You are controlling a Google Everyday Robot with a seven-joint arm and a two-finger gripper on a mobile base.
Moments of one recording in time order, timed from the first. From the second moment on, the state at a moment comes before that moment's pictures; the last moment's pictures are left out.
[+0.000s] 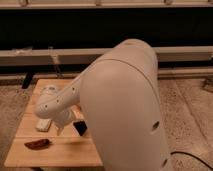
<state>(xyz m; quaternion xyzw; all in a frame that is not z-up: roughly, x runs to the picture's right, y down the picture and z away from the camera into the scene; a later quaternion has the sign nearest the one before) -0.190 0.189 0.740 -0.24 0.18 0.47 0.83</state>
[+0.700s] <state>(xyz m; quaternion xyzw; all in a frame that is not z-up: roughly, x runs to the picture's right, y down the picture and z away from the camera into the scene) -0.212 0.199 0.730 -0.28 0.14 0.46 0.83</state>
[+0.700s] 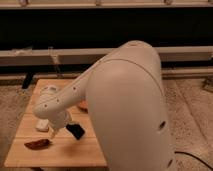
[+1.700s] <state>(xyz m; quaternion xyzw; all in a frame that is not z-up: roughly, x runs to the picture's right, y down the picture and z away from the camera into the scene) -0.232 0.198 0.719 -0.29 0.10 0.44 0.84</state>
